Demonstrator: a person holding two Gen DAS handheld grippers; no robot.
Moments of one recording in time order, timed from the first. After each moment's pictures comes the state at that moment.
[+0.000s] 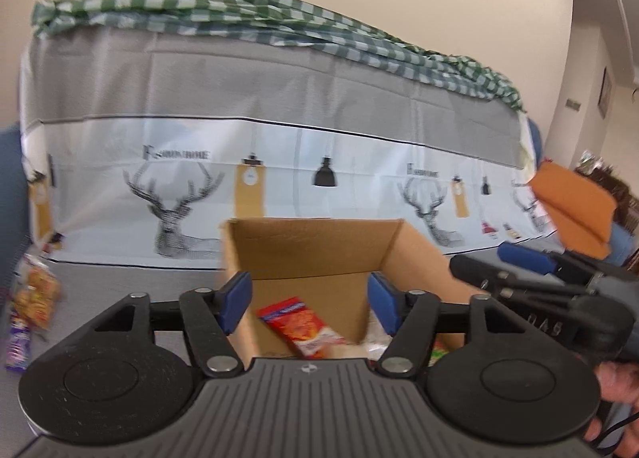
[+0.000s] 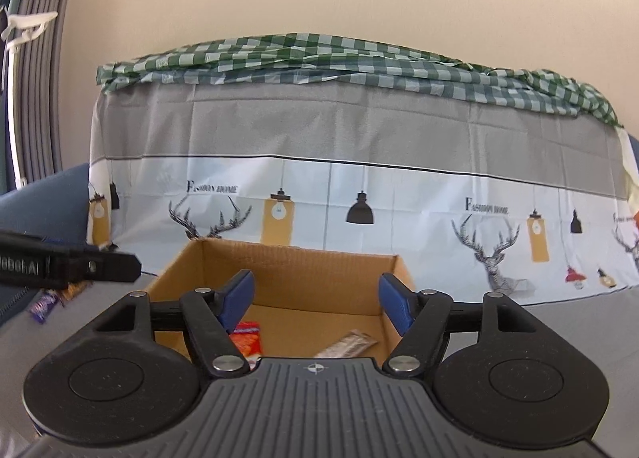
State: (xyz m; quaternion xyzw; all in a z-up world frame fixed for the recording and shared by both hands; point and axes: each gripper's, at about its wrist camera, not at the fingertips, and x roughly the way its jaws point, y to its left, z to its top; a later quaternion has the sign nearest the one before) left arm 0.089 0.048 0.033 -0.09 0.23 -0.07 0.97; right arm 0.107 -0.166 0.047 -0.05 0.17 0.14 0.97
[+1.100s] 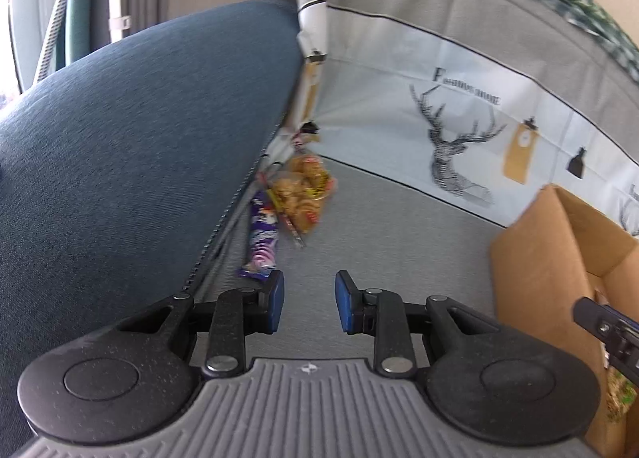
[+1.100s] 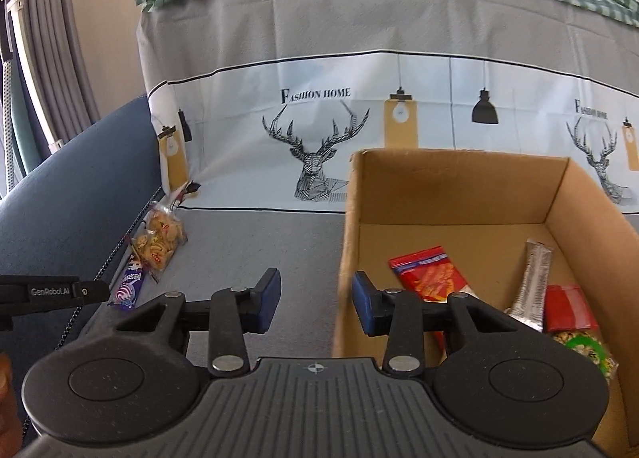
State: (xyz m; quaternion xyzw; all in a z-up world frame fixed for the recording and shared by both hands) left arm 0.078 0.241 -0.034 -0.18 0.37 0.21 0.89; right arm 0.126 0.010 0.004 -0.01 0.32 0.18 0.93
